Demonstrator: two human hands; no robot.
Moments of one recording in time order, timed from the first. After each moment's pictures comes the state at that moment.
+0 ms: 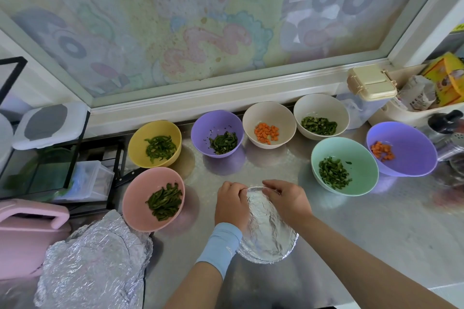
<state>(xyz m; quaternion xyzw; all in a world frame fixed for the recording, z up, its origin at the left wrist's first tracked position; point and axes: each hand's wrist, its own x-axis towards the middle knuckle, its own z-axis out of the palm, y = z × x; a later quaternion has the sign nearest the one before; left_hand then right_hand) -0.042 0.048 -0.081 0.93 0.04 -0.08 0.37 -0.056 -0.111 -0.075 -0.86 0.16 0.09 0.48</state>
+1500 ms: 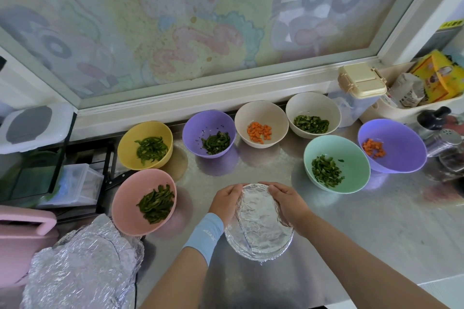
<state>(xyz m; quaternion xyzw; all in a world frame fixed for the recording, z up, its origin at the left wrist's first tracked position) -0.030 0.050 -0.070 0.71 0.15 -0.28 0.62 -0.063 -0.125 -0.078 -0.64 0.25 0.19 0.70</state>
